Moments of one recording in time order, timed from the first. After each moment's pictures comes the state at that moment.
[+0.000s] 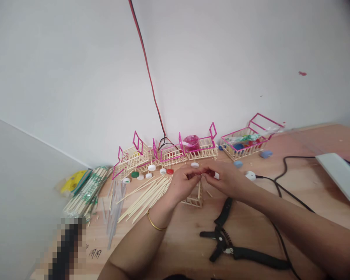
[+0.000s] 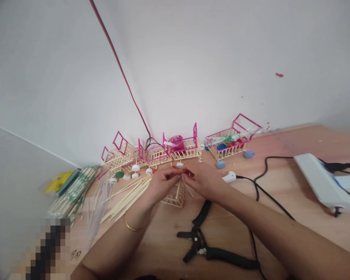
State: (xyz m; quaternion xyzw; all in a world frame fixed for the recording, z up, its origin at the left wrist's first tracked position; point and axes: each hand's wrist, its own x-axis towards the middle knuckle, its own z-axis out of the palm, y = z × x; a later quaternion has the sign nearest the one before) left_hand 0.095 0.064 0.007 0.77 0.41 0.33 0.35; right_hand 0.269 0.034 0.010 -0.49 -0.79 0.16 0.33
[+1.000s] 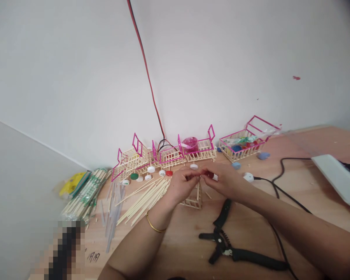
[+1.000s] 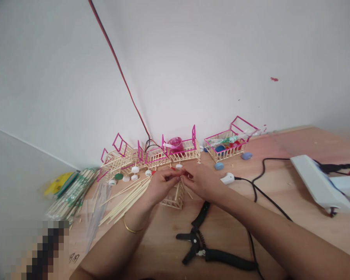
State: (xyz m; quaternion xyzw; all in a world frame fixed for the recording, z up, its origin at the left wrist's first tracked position) left_hand 0.094 0.064 0.006 0.77 0.41 0.33 0.35; right_hand 0.269 0.034 0.011 -0.50 -0.79 0.15 0.33
